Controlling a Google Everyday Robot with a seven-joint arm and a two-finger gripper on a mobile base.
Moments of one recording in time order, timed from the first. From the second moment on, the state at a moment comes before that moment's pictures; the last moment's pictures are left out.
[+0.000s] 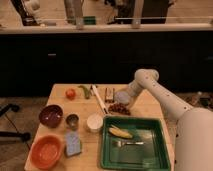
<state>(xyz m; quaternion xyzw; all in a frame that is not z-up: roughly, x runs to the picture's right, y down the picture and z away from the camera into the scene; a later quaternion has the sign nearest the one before) 0.139 0.062 0.950 -0.20 -0.24 -0.22 0.92</state>
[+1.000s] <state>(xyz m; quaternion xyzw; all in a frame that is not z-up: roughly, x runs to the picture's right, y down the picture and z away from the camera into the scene) 0.128 0.059 0.952 -0.19 -0.24 -0.23 0.92</state>
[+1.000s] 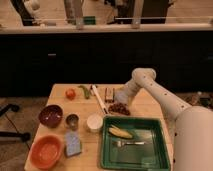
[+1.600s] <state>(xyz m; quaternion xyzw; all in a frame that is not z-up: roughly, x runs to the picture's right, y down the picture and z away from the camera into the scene) 0.143 0.068 0.959 -0.19 -0.24 -0.23 0.92</state>
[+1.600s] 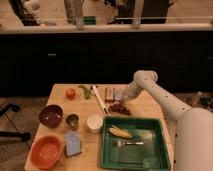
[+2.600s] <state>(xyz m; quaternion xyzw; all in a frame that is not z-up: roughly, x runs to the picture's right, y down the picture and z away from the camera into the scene) 0.111 0.039 0.895 -0.15 -0.26 -0.29 0.91</state>
